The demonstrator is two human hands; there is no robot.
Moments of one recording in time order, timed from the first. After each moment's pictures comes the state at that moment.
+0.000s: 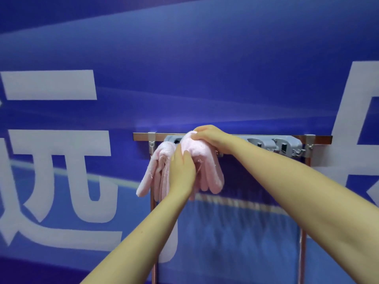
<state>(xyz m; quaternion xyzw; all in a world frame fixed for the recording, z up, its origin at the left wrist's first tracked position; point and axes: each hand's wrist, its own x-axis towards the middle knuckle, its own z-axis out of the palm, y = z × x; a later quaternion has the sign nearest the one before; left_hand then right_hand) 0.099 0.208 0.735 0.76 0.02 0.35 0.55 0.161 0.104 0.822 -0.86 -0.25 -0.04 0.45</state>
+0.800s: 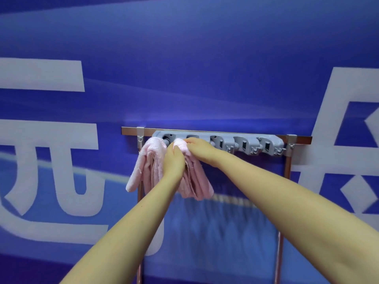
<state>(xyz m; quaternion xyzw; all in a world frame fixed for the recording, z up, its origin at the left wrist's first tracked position) 0.129 0.187 0.748 0.72 0.08 0.27 0.63 0.165 0.101 0.778 -0.89 -0.25 -0.07 0.38</state>
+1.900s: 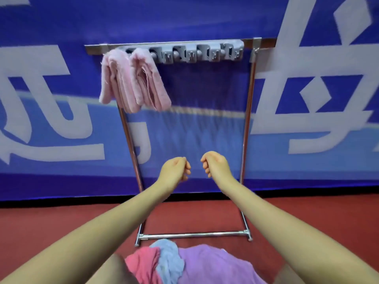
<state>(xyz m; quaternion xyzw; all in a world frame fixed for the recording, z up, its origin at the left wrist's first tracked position) -0.056 0.101 0.535 0.79 0.05 0.01 0.62 -0.037 -0.038 0.523 -0.75 0.00 -0.04 0.66</state>
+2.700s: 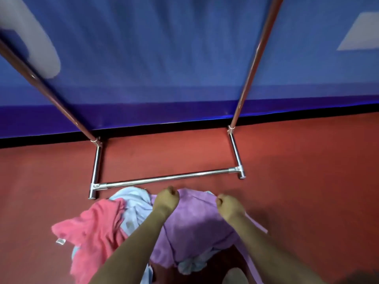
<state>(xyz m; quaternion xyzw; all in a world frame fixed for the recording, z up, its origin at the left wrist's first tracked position) 0.025 0.063 0.064 0.90 0.14 -0.28 0.31 -0.010 -0.146 0.057 -0.94 0.14 0.27 0.17</state>
